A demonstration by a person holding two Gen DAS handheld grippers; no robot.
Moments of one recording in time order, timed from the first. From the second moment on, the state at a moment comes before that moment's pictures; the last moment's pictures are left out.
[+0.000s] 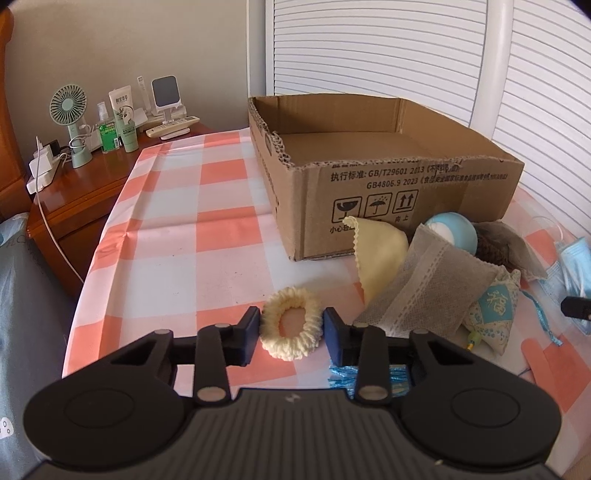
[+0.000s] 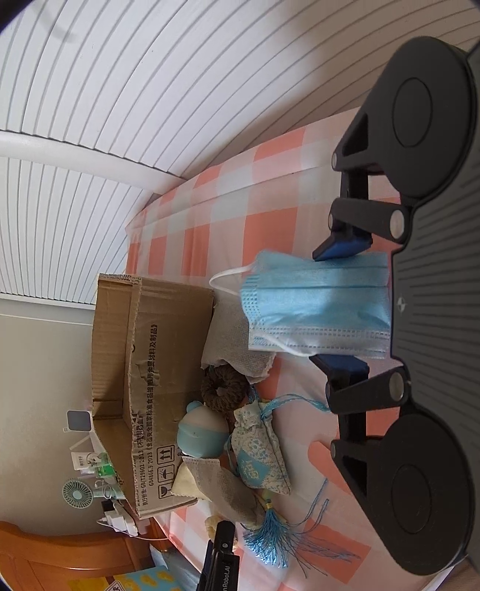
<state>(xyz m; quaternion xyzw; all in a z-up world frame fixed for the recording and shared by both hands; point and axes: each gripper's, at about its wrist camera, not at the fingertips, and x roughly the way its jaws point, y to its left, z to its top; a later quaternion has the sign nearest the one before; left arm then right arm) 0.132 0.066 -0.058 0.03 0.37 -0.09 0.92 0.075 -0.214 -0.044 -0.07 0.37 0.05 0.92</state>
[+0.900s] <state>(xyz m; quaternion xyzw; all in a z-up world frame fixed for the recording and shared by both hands) 0.096 0.054 0.019 0.08 0.33 -0.17 0.93 0.043 -0.213 0.012 -0.13 0.32 0.06 0.94</state>
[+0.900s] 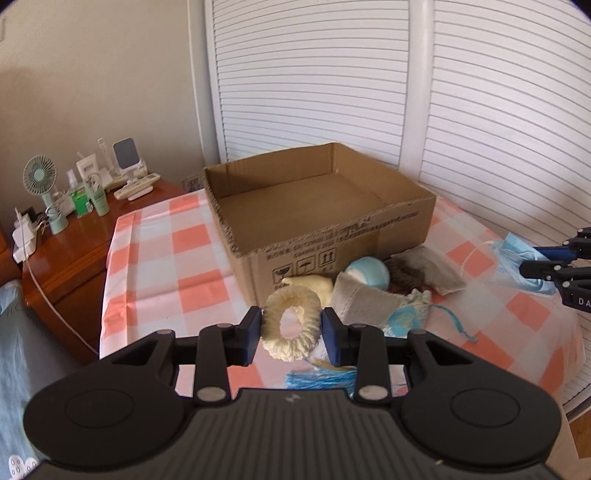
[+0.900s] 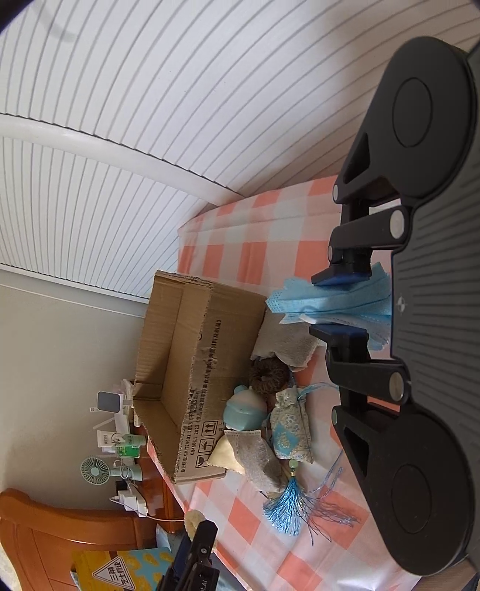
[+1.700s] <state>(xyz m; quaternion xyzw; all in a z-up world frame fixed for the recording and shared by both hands) 0.104 0.025 0.043 0.10 0.30 -0.21 0.92 0.046 -0.226 0.018 -0.12 0.33 0.08 0.93</state>
